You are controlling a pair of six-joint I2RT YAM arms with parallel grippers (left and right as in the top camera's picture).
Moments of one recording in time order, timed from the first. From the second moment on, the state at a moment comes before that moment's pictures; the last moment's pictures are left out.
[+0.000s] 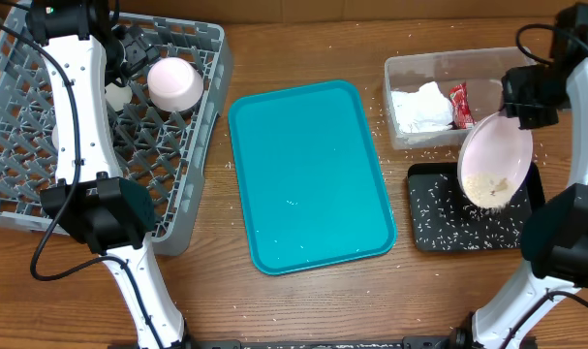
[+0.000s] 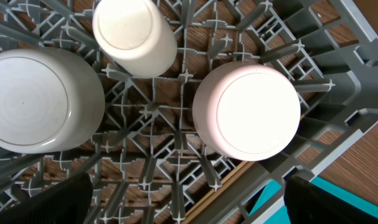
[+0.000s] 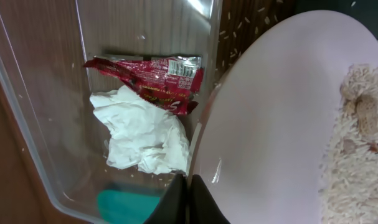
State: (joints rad) left arm 0.16 2.28 2.53 -1.45 -0.09 -0.53; right arm -0.27 2.02 1.99 -1.36 -0.16 1.14
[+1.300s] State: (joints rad) left arm 0.16 2.28 2.53 -1.45 -0.09 -0.53; right arm -0.38 2.02 1.99 -1.50 -0.49 0.97
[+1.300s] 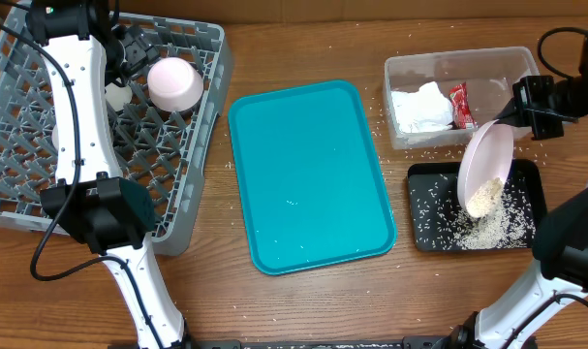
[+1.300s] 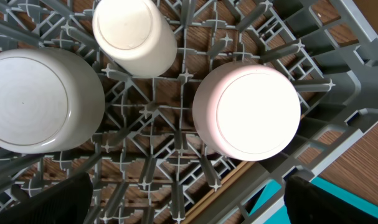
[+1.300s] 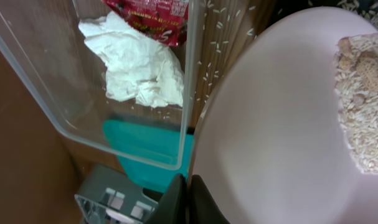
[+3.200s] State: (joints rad) left arm 0.16 2.28 2.53 -1.45 -0.09 -0.53; right arm -0.51 2.02 1.99 -1.58 -0.80 0.74
